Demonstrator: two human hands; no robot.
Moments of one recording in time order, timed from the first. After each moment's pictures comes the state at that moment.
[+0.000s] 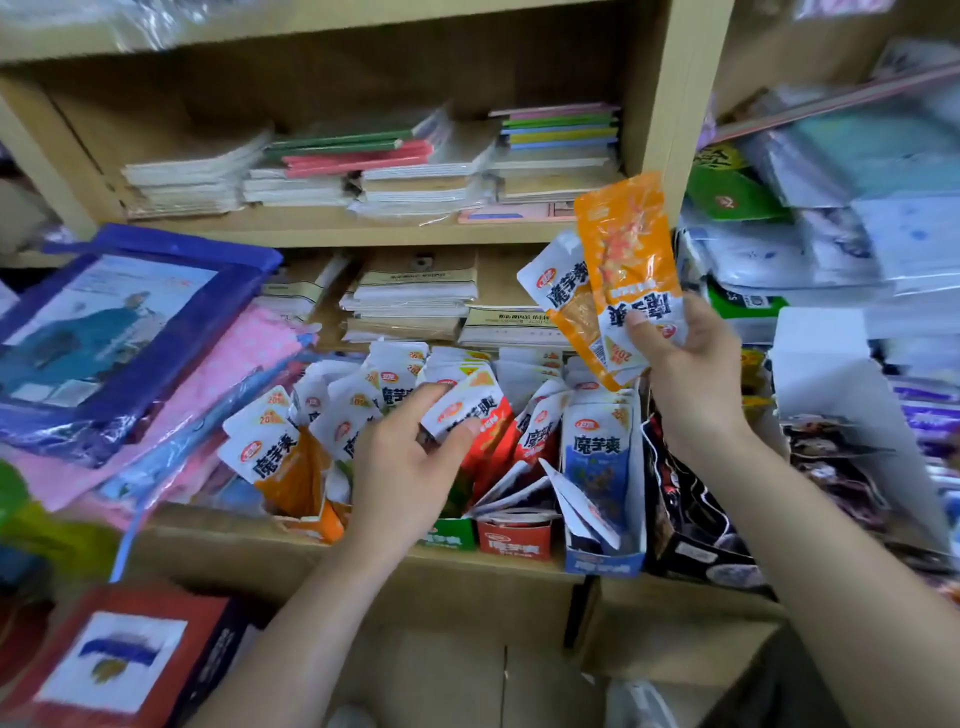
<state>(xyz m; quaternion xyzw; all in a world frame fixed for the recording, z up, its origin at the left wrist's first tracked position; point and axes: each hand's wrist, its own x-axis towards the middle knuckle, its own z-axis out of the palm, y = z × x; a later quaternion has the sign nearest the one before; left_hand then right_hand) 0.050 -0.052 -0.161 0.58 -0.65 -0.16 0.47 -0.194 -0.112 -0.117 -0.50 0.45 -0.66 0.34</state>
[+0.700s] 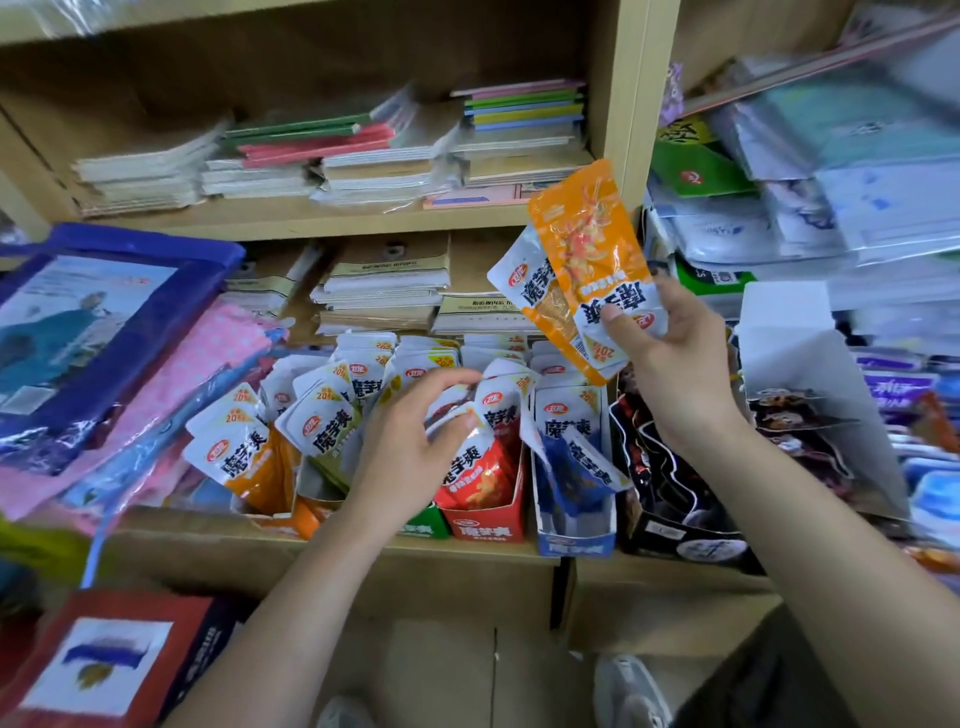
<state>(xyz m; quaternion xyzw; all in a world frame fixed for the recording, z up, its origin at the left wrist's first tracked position) 0.028 -0.060 -0.150 0.54 -0.73 -0.15 0.38 -0.215 -0.101 -0.119 -0.56 0.45 -0.62 0.33</state>
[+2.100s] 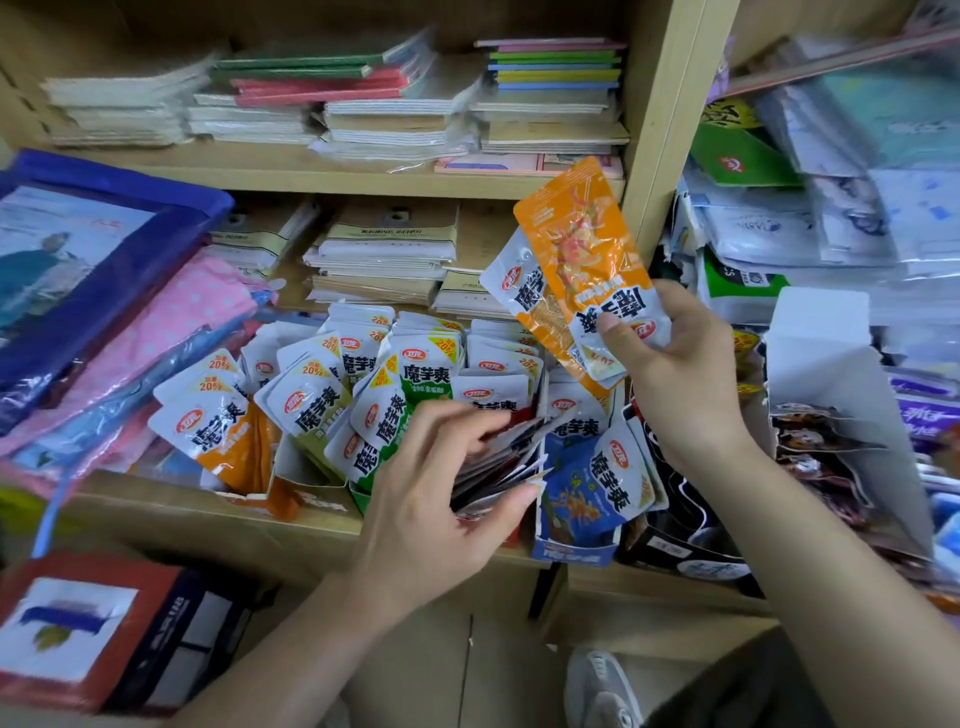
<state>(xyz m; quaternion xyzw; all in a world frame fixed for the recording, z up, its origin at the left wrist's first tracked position) 0.006 -0.025 -0.181 0.46 -0.76 -0.05 0.46 -0.204 -0.105 -0.124 -0.58 0.49 -0.58 0.31</state>
